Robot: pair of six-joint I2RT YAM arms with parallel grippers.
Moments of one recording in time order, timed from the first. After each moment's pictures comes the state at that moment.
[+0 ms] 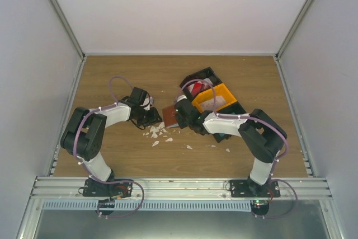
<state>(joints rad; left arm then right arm) -0.33 1.69 0.87 -0.32 0.42 -0.54 0.85 1.80 0.99 -0.08 0.34 0.22</state>
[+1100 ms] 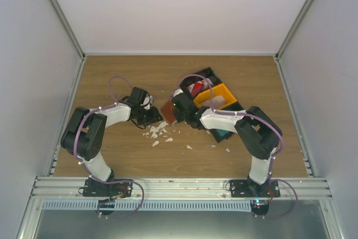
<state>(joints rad) -0.33 1.70 0.87 -0.29 0.42 -0.55 0.83 1.85 1.09 -0.04 0.35 0.14</state>
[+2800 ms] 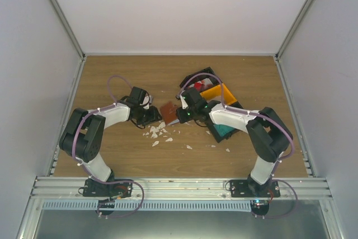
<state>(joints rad) -0.33 1.67 0.87 -0.30 0.40 -0.55 0.73 1.76 1.08 -0.22 -0.09 0.30</state>
